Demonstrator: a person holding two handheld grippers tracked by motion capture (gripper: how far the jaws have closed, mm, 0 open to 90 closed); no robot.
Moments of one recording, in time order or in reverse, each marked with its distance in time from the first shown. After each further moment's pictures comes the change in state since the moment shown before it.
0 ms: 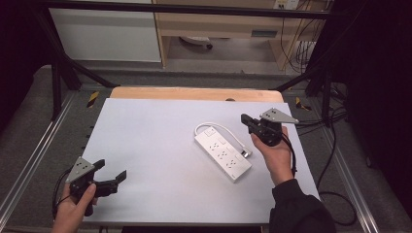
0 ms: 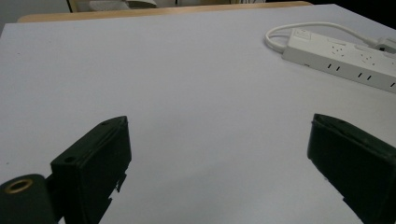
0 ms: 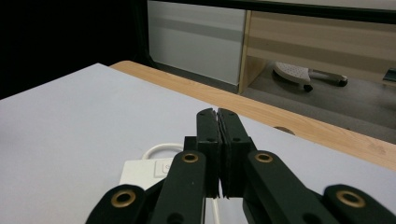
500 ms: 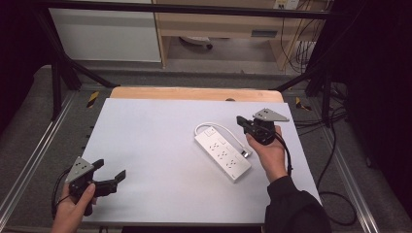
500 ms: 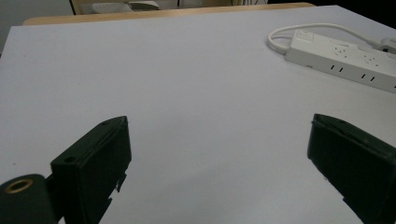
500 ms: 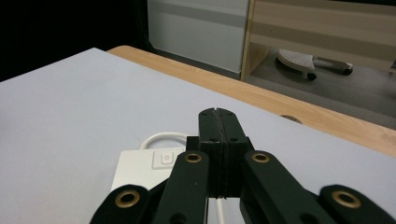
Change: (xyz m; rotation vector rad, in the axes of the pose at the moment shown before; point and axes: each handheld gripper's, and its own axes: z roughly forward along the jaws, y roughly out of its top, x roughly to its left) left arm 0.001 0.000 -0.001 -0.006 0.008 0.000; right arm 0.001 -0.009 0.021 0.059 0.005 -0.004
